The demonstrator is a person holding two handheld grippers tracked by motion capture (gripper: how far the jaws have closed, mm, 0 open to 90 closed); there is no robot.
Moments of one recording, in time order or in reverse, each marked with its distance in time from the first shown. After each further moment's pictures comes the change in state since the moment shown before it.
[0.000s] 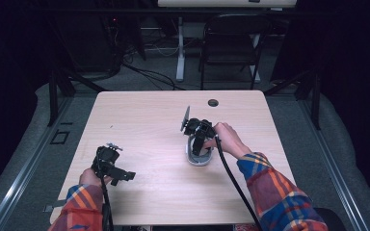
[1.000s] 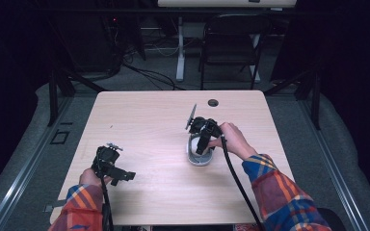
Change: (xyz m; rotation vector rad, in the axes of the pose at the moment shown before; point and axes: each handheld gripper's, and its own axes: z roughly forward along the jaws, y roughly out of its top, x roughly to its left) left arm 0.000 0.000 0.000 0.000 -0.001 0.001; right arm -0.005 -0.016 -0.011 -0.046 0.018 0.018
